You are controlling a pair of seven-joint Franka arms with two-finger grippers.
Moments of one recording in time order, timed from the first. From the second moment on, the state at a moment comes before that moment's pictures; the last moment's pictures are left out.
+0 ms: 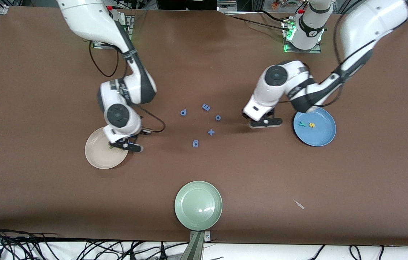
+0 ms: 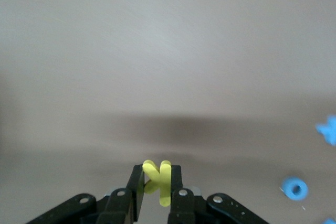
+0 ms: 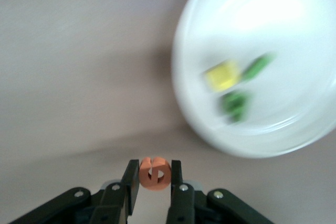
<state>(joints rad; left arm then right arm) 0.60 0.73 -1.17 -2.05 0.85 2.18 -1.18 0.65 0.59 -0.33 -1.74 0.10 2.09 0.43</state>
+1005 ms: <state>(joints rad) 1.13 0.72 -1.27 -2.19 0.85 2.03 -0.79 0.64 0.57 -0.46 -1.80 0.11 2.13 0.15</state>
